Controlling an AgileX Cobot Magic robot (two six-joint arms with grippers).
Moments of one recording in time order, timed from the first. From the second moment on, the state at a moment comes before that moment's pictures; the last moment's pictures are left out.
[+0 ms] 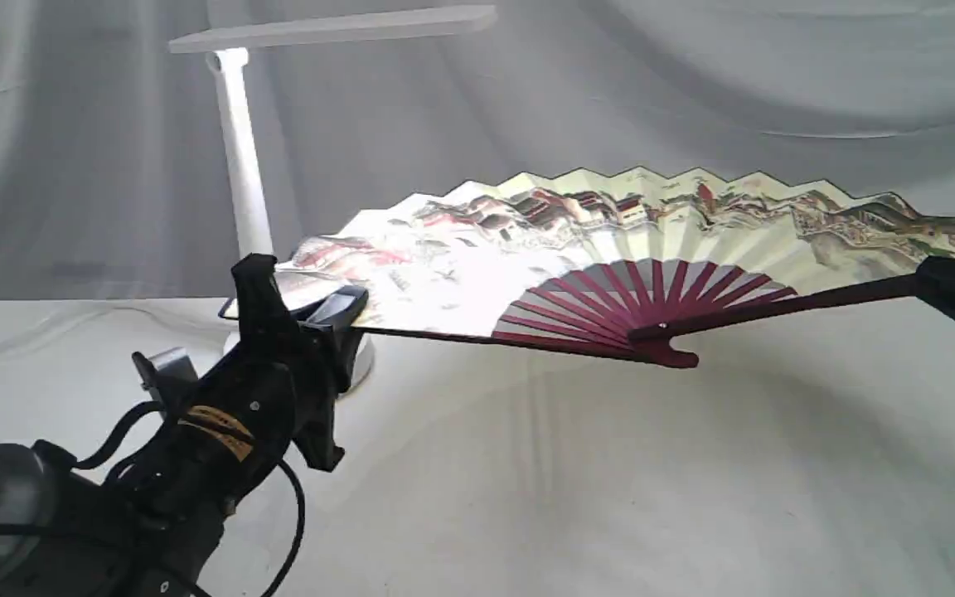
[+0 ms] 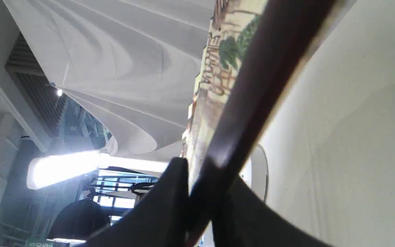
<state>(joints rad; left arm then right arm) -0.44 2.06 -0.85 -0.04 -1.15 -1.75 -0.68 2.02 -1.08 1.77 1.29 -1.04</state>
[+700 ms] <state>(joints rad) -0.39 2.02 -0.83 0.06 -1.15 -1.87 -0.66 1.92 -1.07 1.77 1.28 -1.02</state>
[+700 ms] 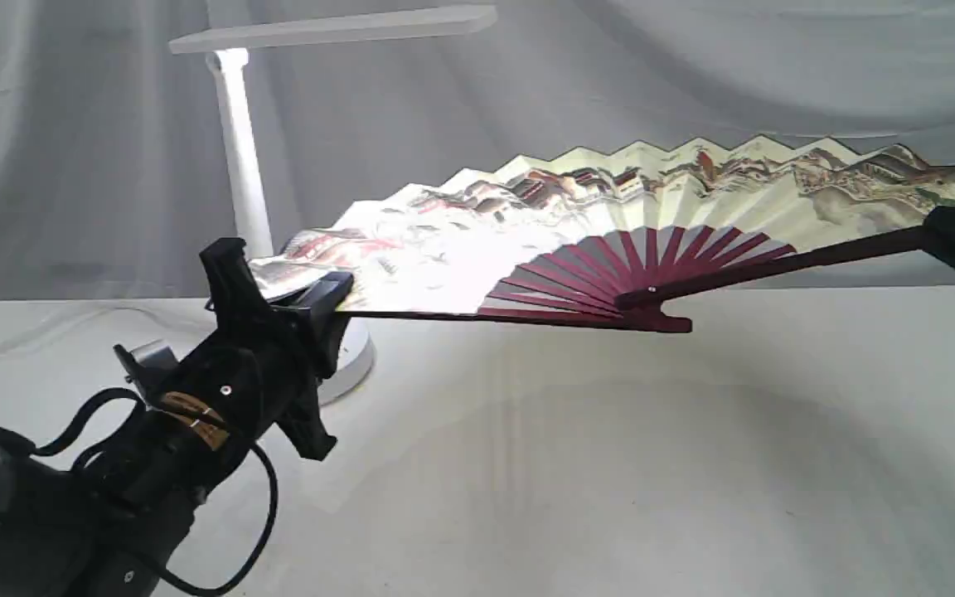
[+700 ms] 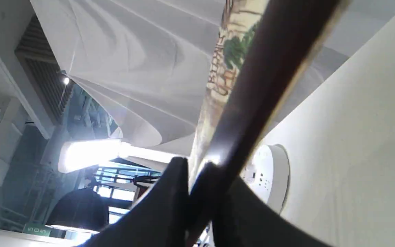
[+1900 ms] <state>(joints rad) -0.14 1.88 -0.81 0.22 -1.14 -1.96 -0.40 1.79 -1.13 1.77 1.12 -0.90</state>
